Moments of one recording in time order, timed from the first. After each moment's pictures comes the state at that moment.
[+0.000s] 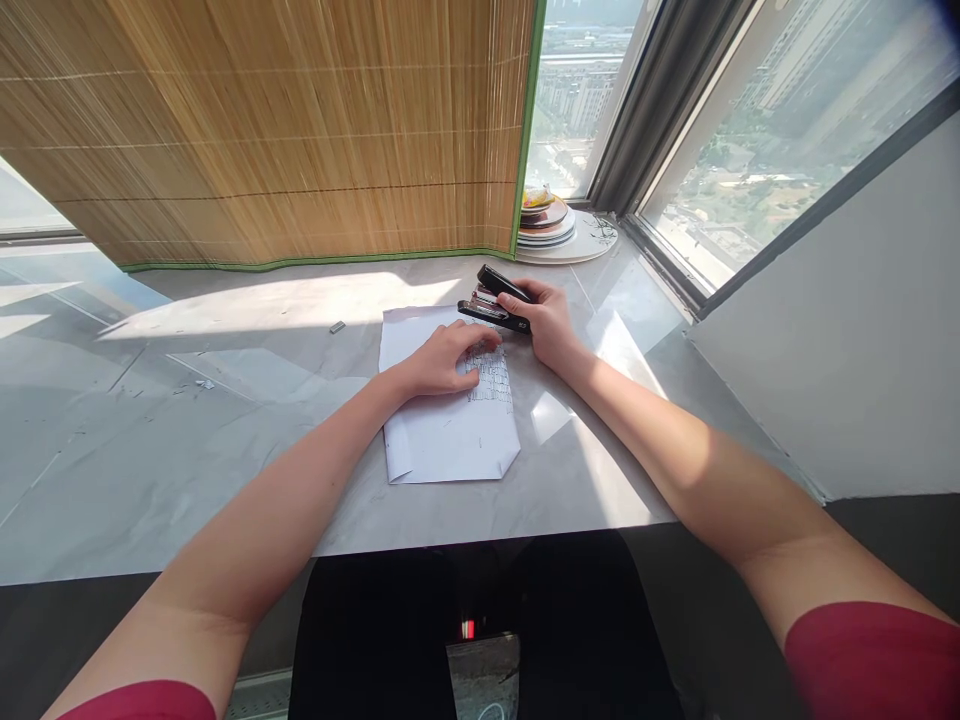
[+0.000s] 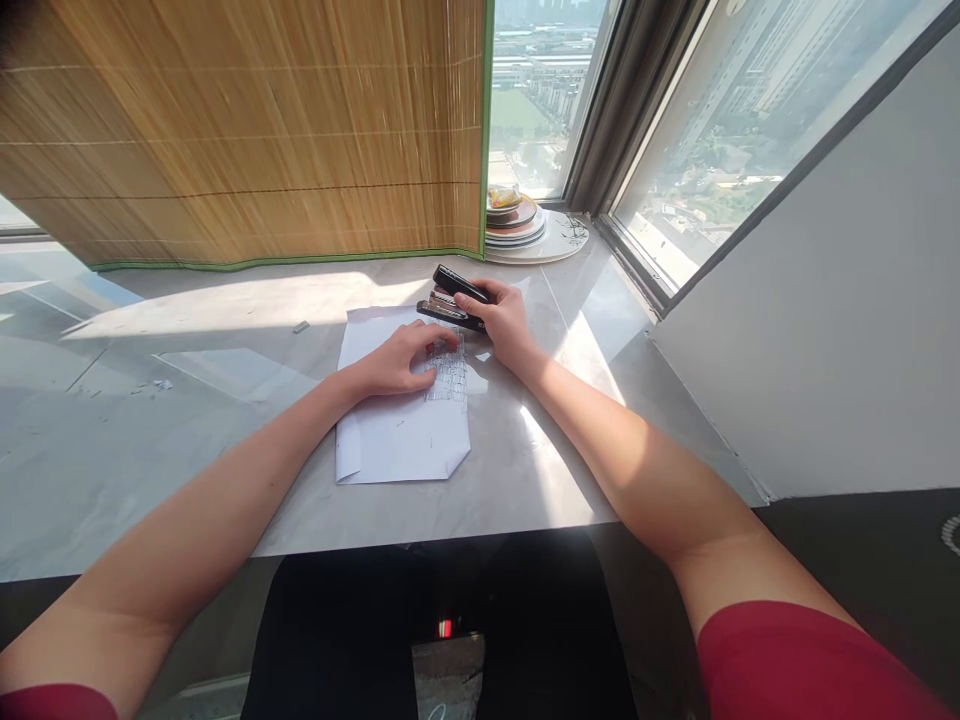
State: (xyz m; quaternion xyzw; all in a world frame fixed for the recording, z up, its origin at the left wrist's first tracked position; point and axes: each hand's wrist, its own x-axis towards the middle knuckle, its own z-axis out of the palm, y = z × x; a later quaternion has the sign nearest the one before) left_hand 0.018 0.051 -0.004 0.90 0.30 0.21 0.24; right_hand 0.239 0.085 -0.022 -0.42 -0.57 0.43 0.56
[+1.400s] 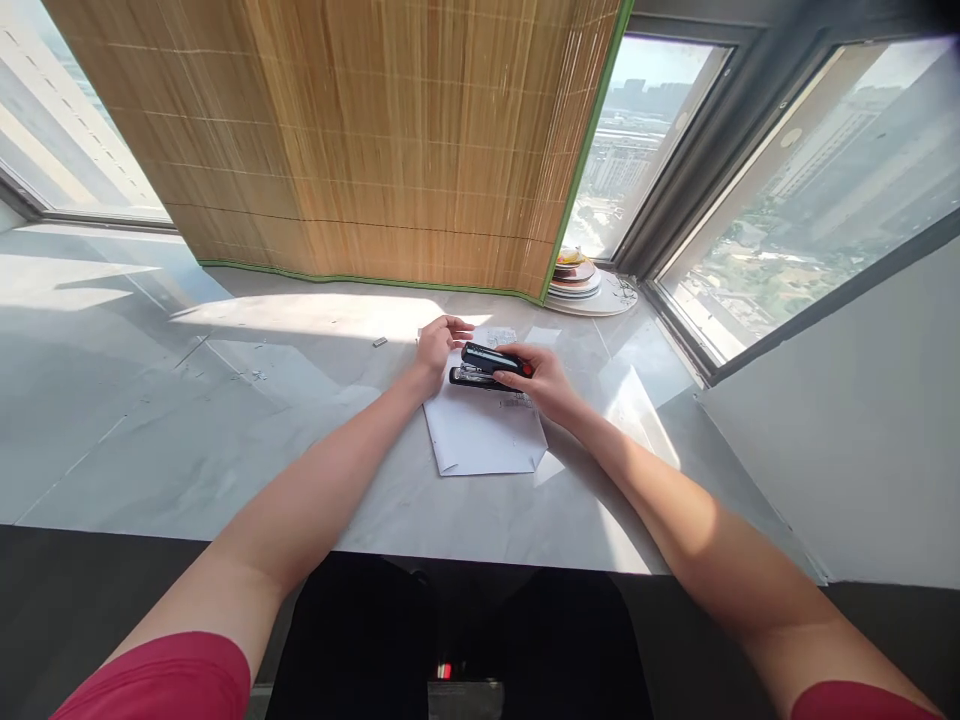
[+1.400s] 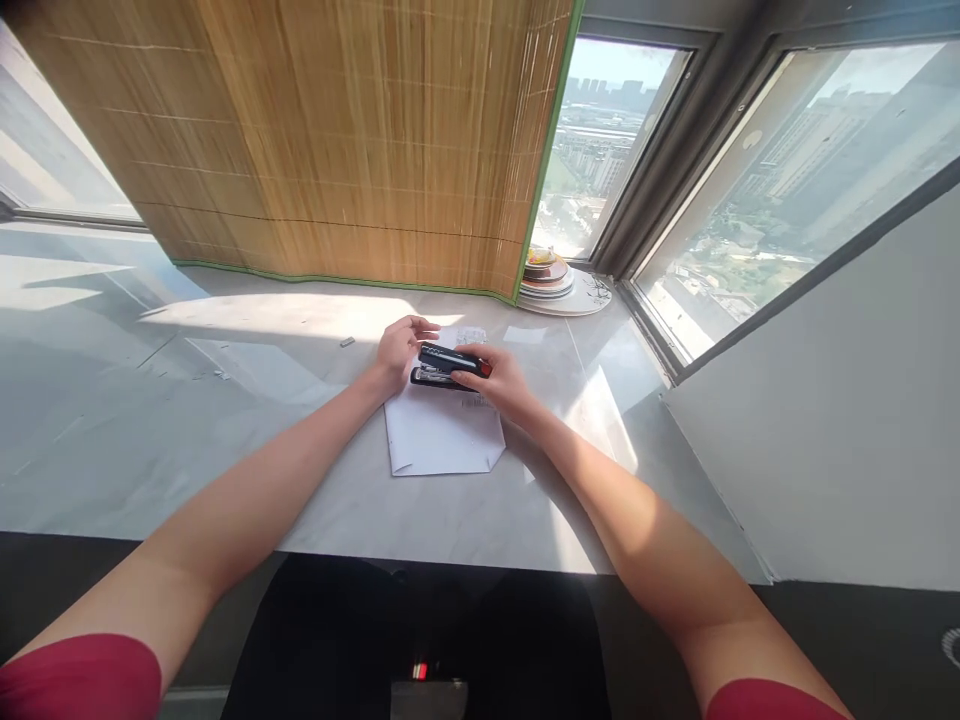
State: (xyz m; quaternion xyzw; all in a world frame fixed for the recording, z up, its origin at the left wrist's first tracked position) left_hand -0.003 0.096 -0.025 0.44 0.42 0.60 0.51; right_hand 0.209 0.049 -0.006 -0.37 -0.70 0.44 0.42
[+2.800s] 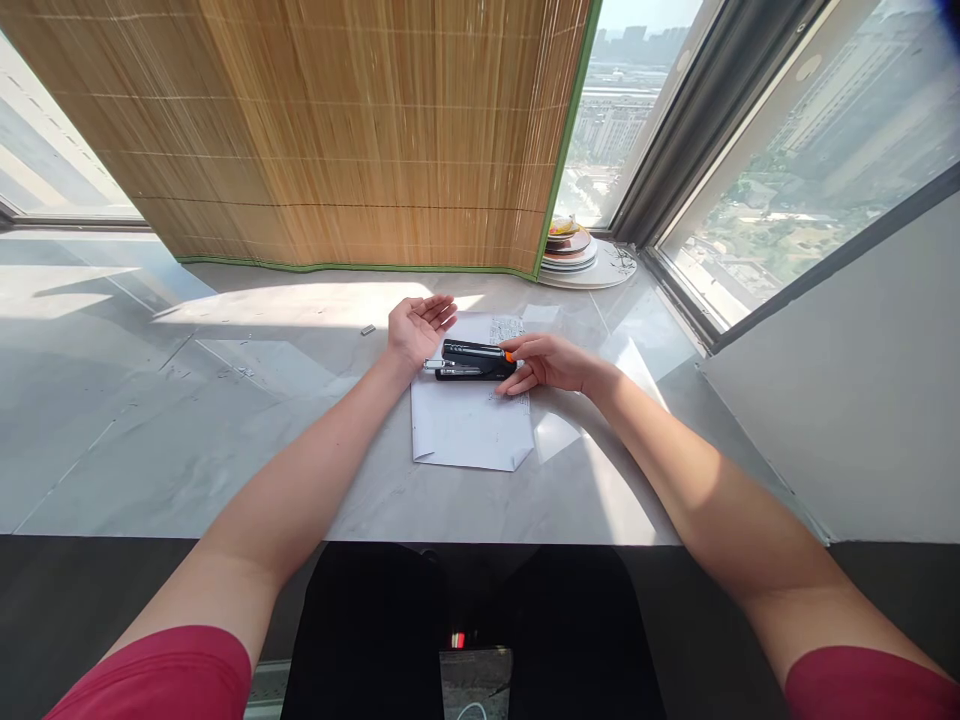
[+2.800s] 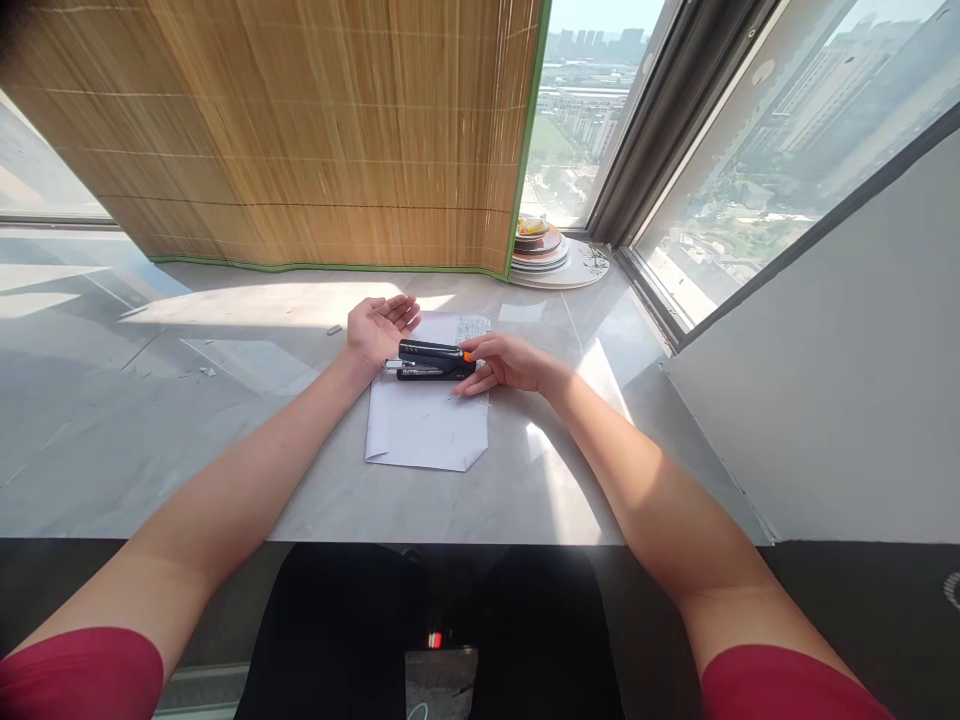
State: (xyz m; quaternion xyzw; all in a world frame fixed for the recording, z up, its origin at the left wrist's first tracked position) left_hand -0.021 0.101 -0.013 0.24 0.35 0.63 0.65; right_hand 0.244 0.066 0.003 -0.35 -0.50 0.77 0.20
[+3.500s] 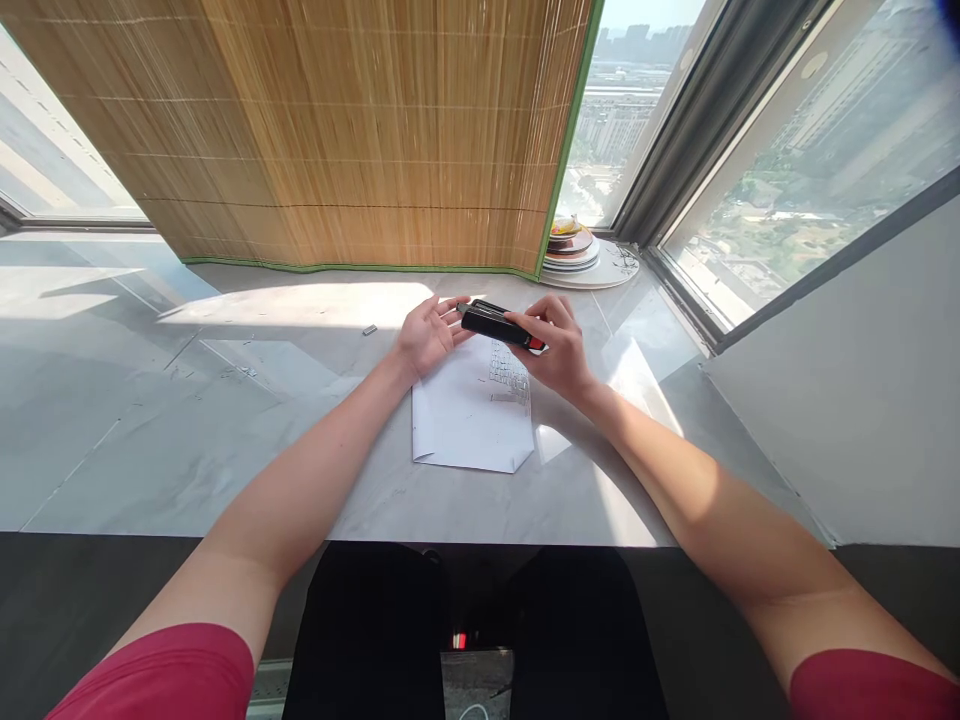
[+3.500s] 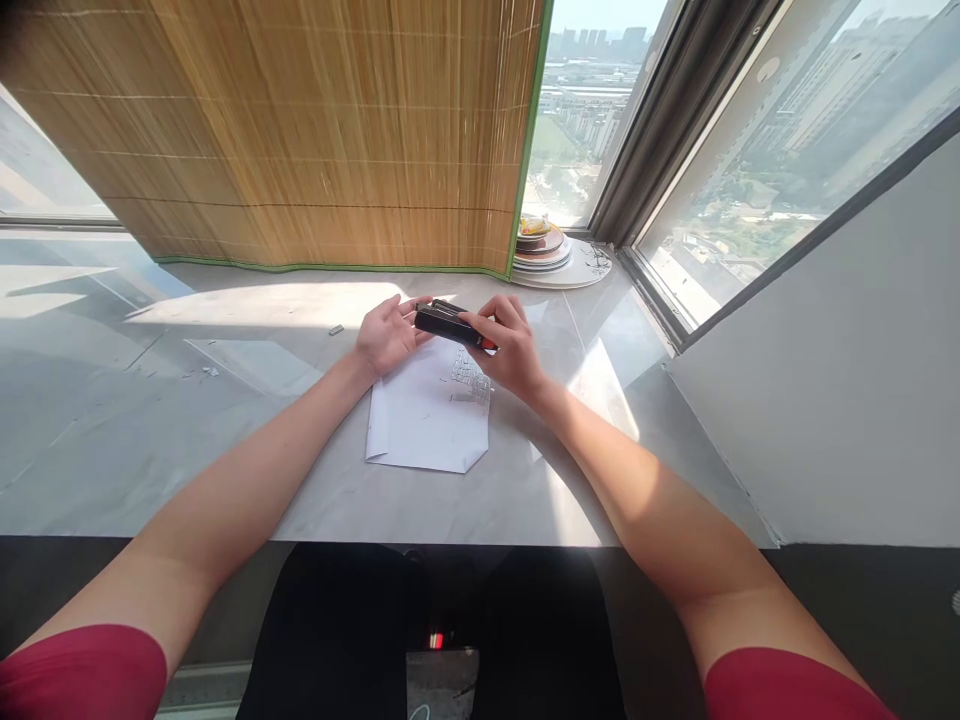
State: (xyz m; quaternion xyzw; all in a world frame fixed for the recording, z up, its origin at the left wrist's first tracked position) left_hand -0.012 0.092 -0.008 0.29 0.29 0.53 0.74; right_hand 0.227 0.058 -0.005 -0.33 -0.81 0.00 0.49
